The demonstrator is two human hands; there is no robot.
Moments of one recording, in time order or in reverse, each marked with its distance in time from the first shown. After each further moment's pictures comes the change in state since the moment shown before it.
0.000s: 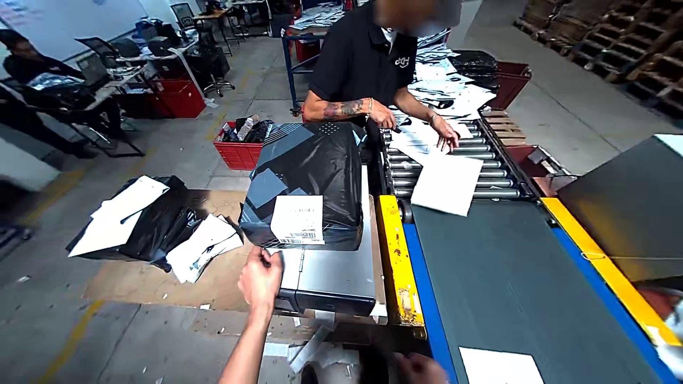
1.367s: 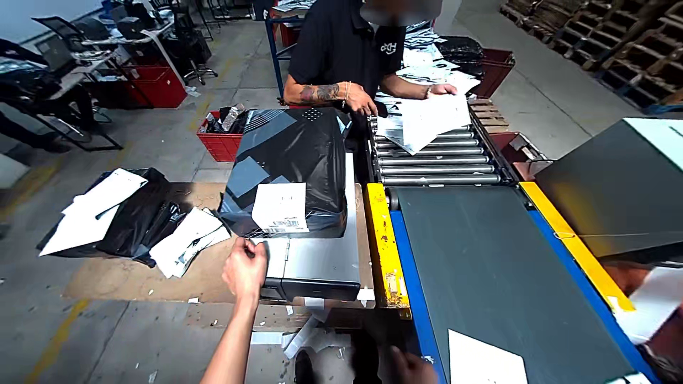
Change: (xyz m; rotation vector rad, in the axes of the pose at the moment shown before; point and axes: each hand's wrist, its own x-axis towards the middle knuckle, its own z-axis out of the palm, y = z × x) left_hand -0.004 -0.002 0.004 0.011 0.023 0.027; right_hand -0.032 0.028 0.026 0.087 0.155 0.074
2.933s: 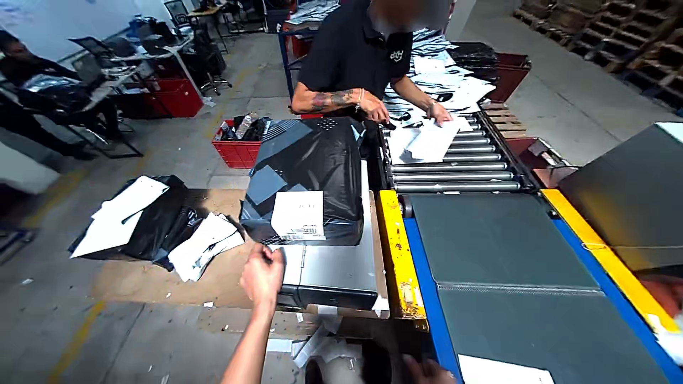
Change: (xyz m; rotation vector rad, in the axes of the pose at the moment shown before) left_hand 0.002 0.003 -0.003 0.001 -0.016 -0.002; right_hand 0.011 -0.013 -0.012 -0.078 -0.056 0.092
